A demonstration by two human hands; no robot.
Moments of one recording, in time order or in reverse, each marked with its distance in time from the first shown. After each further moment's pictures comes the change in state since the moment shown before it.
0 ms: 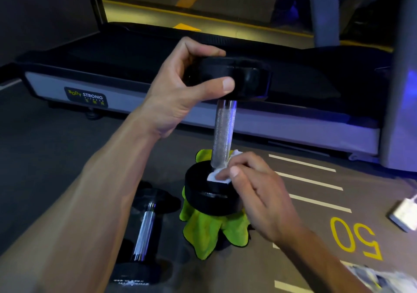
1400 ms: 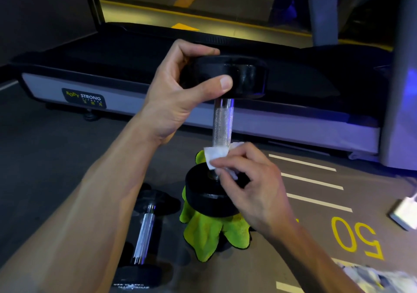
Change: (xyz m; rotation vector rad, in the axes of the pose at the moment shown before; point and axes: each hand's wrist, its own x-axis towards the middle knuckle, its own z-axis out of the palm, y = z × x) left_hand -0.002 -0.005 0.001 -0.020 0.061 0.007; right_hand 0.018 0.001 0.017 -0.023 0.172 -0.095
